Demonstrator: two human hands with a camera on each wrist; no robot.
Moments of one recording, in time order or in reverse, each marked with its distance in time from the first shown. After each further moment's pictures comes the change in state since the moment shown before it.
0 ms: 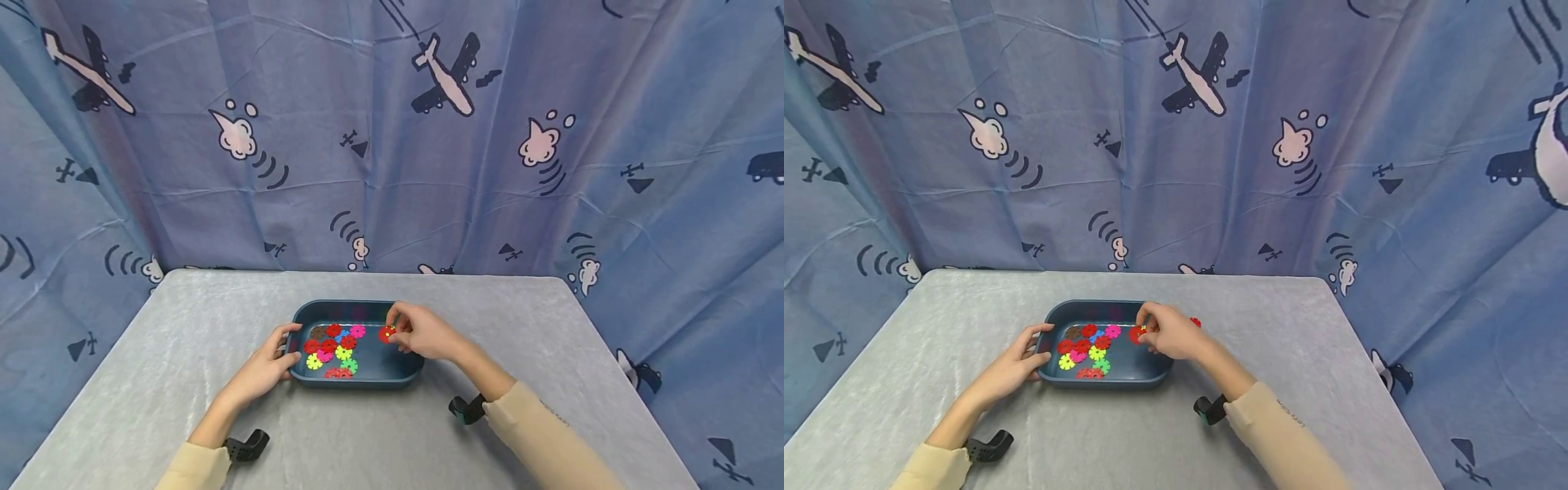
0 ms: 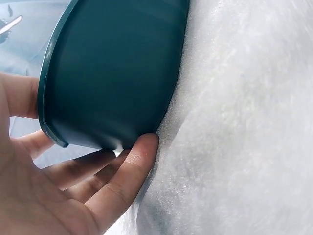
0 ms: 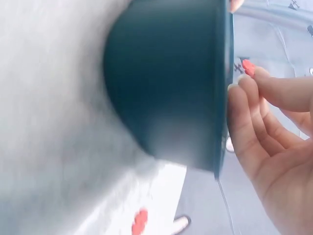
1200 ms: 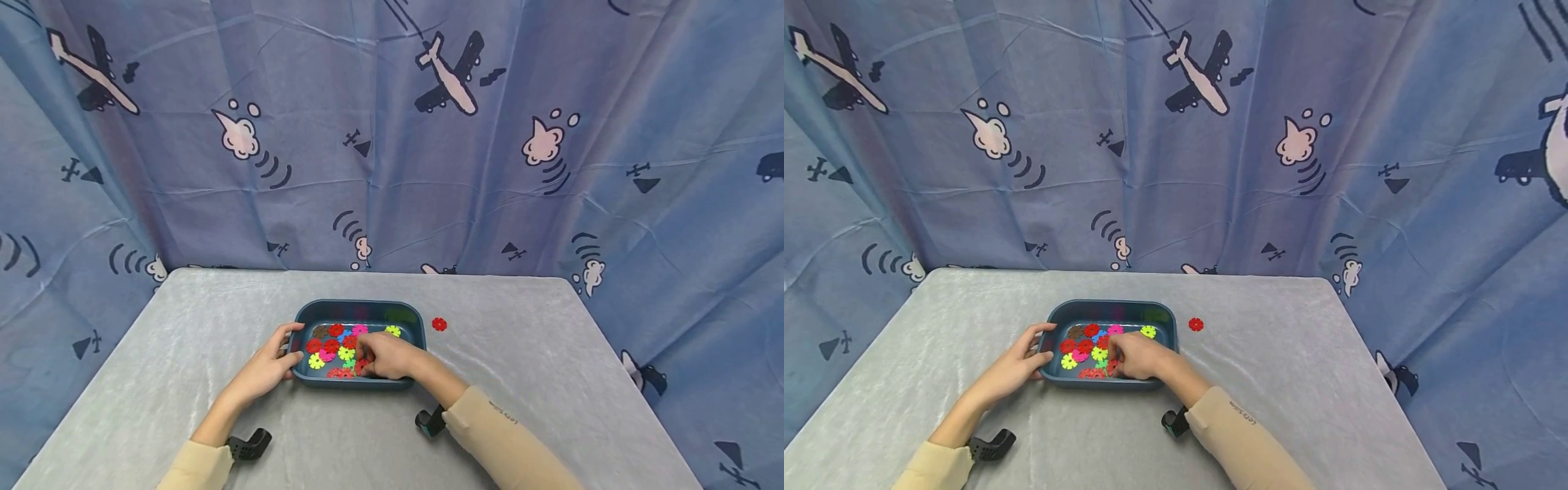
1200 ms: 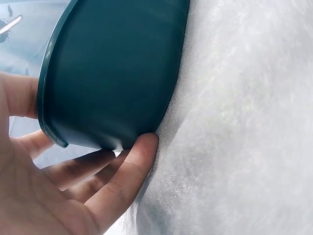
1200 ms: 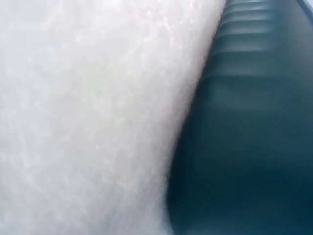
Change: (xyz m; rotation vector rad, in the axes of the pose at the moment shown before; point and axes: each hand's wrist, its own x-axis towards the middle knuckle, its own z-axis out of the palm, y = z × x) left_hand 0.002 -0.002 0.000 0.005 0.013 0.003; right_hand 0.035 0.009 0.065 -0.283 -0.203 -0.086
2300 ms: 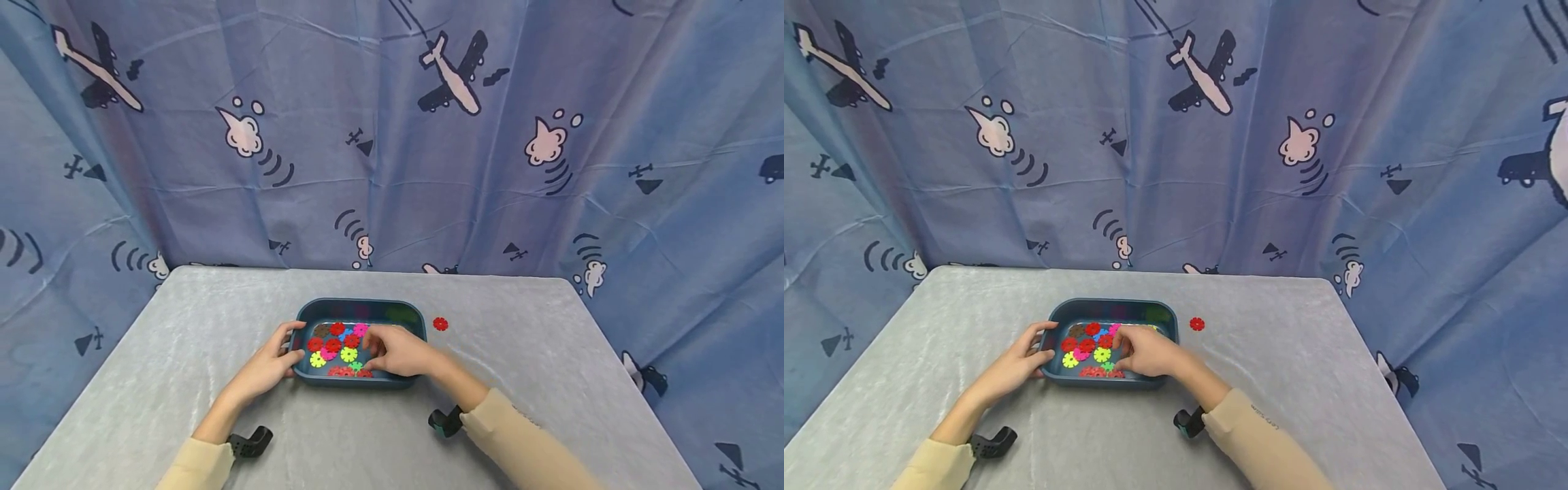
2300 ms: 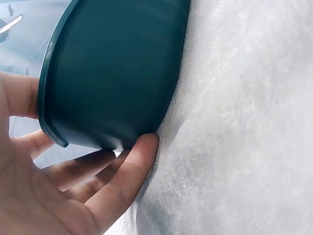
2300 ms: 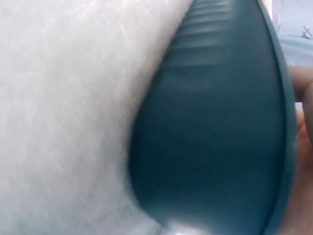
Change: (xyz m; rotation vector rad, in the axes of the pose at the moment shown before) left_hand 0.001 0.000 -0.001 -0.006 -0.016 -0.023; right_hand -0.019 -0.006 -0.017 0.110 0.071 -0.049
